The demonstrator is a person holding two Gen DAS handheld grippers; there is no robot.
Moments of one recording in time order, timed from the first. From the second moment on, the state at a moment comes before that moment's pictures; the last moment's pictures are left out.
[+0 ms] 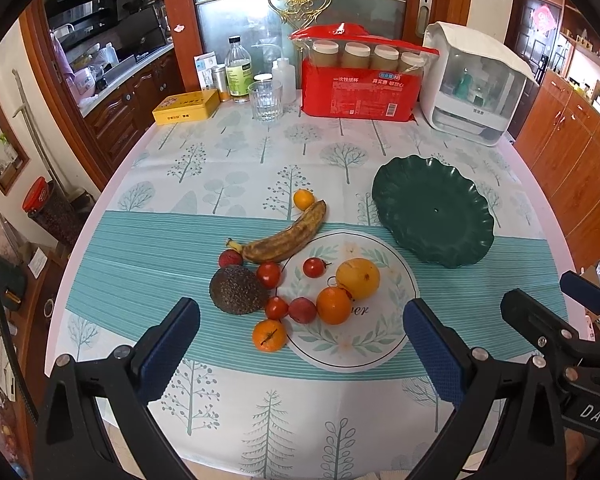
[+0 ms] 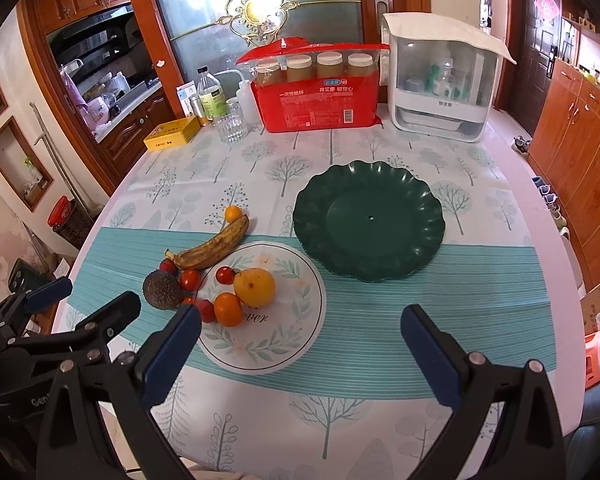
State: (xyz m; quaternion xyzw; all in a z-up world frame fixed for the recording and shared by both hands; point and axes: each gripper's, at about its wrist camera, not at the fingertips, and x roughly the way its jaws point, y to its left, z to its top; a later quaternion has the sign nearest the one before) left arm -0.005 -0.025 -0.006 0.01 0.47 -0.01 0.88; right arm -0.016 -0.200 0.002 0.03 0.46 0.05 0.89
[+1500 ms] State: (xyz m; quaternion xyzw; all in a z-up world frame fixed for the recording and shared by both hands) left arm 0.108 0.097 -0.141 -0.02 0.62 -0.05 0.79; right arm 0.073 -0.143 -0.125 0.07 0.58 0.05 0.81
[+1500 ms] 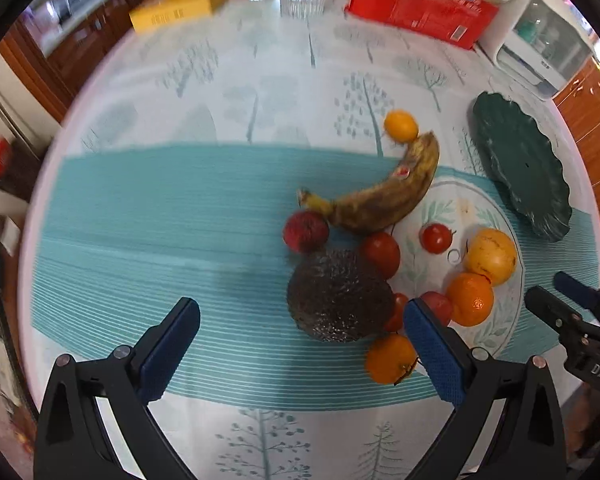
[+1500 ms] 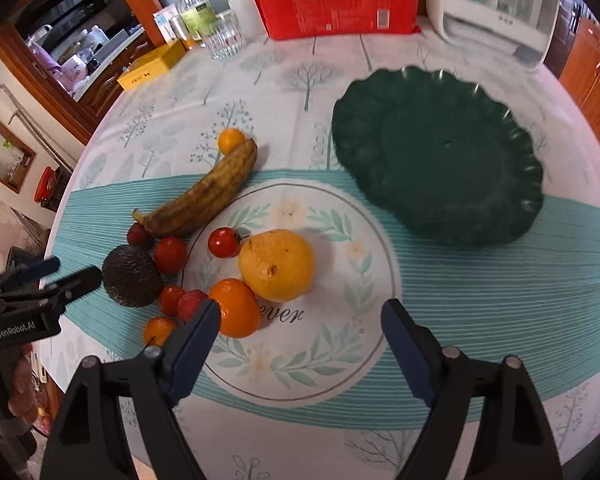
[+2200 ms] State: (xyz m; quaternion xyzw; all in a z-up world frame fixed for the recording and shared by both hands) left arm 0.122 0.091 -0.205 -0.18 0.66 -0.06 0.73; right arm 0.108 -0.133 -0.169 0.12 0.60 0.07 0.78
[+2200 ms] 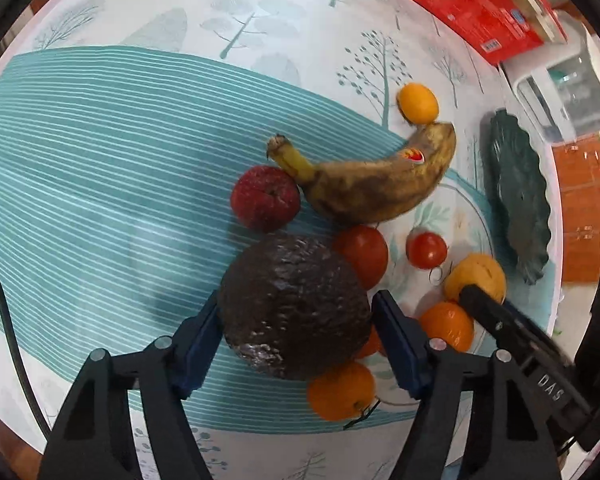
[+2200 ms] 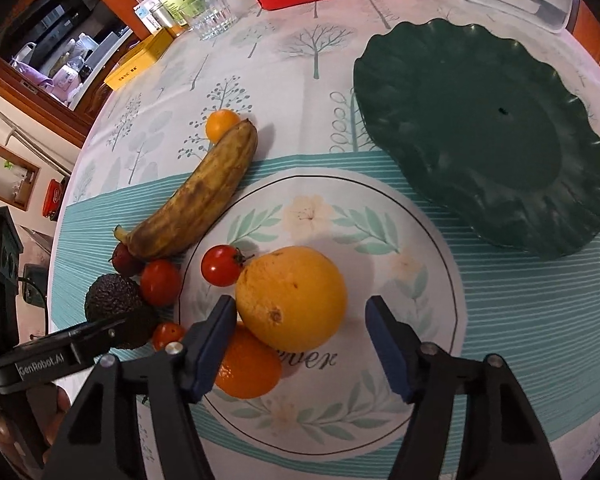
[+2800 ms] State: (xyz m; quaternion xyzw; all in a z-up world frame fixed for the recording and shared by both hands) left arm 0.126 0.088 -0.193 -0.19 0.63 -0.02 0.75; right arm 0.106 -0.137 -0.170 0.13 0.60 0.09 0.79
